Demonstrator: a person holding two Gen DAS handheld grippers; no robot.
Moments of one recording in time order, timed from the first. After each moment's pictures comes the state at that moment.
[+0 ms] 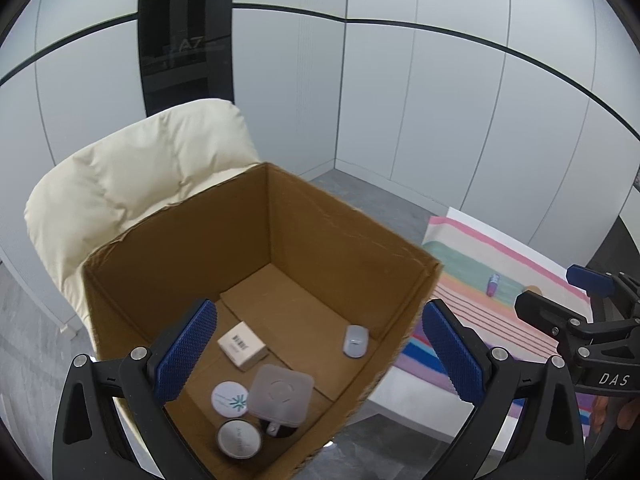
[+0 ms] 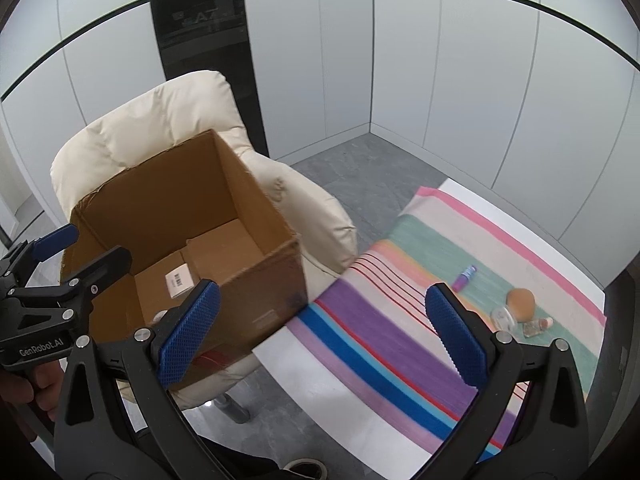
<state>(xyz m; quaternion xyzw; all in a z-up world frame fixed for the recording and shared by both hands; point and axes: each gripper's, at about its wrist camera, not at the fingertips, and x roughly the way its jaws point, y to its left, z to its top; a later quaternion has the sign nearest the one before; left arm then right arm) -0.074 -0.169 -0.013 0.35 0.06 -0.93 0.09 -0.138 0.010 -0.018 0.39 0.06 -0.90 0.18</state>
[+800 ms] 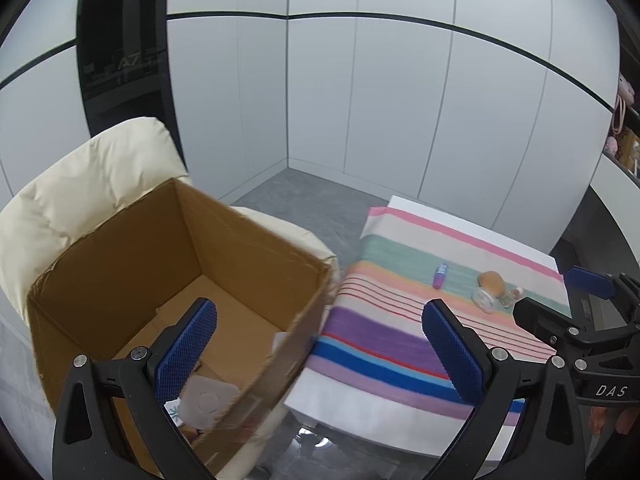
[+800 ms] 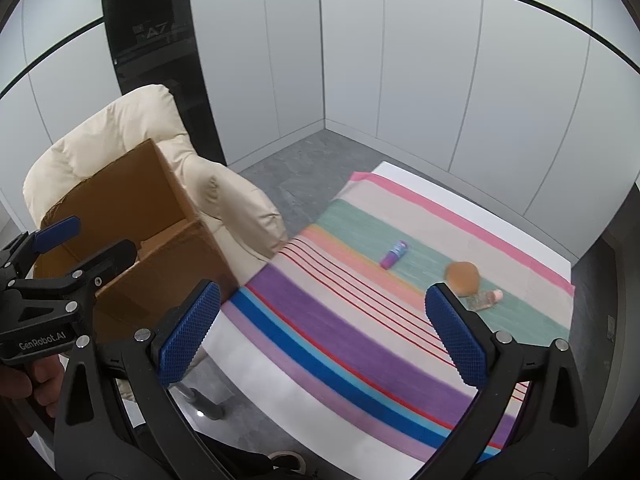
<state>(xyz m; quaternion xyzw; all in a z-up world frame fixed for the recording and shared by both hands) -0.107 -0.083 -0.016 0.36 0.02 -0.93 0.02 -0.135 0.103 -0.018 0.40 0.03 -0.91 0.11</state>
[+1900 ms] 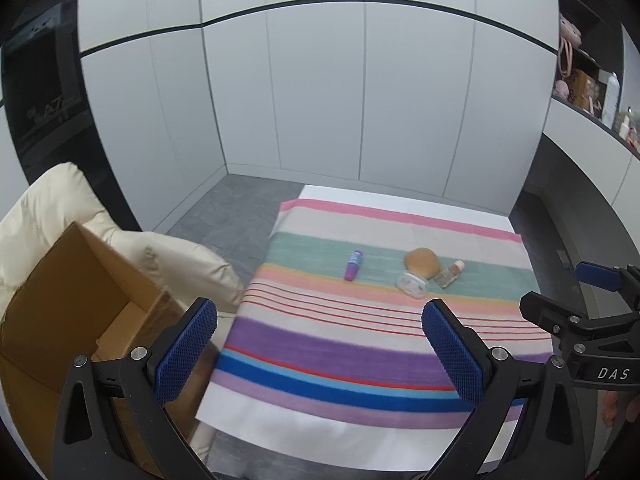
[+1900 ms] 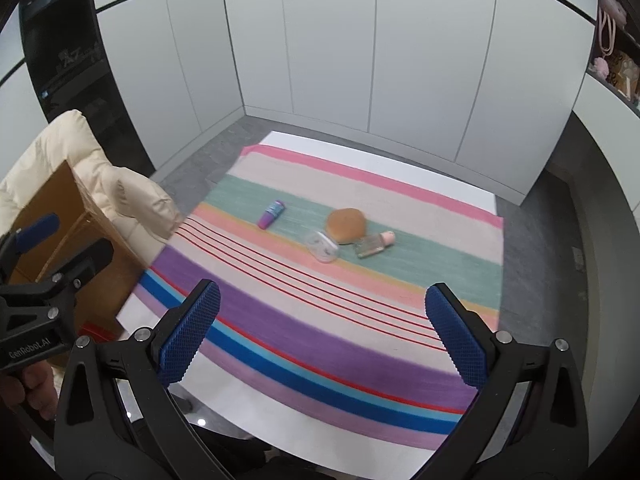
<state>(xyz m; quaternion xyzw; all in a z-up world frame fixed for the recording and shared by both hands) -0.130 0.054 -0.025 0.37 -0.05 -0.93 -0.08 -0.115 0.243 -0.033 0.43 -0.02 -0.90 -0.01</state>
